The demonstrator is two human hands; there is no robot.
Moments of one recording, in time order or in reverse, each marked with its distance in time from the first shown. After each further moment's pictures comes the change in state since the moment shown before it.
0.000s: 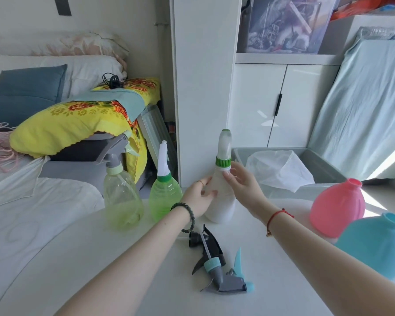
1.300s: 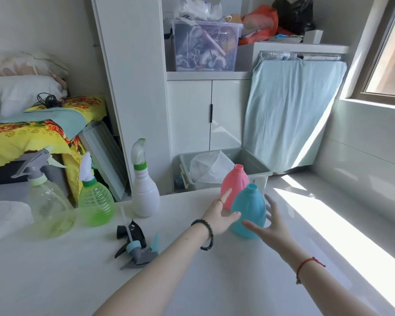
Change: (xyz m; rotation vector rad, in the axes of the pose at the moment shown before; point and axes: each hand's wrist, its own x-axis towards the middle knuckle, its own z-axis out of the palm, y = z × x) left_hand -0.065 0.099 0.197 -0.032 -0.359 0.154; right_hand -0.208 0.024 -0.189 -0.143 0.388 0.274
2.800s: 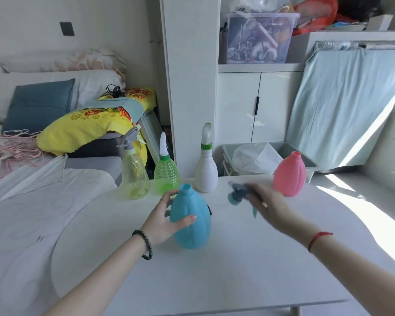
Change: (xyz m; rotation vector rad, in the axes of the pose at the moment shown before) left_hand -0.213 -0.071 -0.156 -0.130 0.386 -0.072; right_hand -0.055 -0.087 0.106 -0.473 -0.215 -0.706
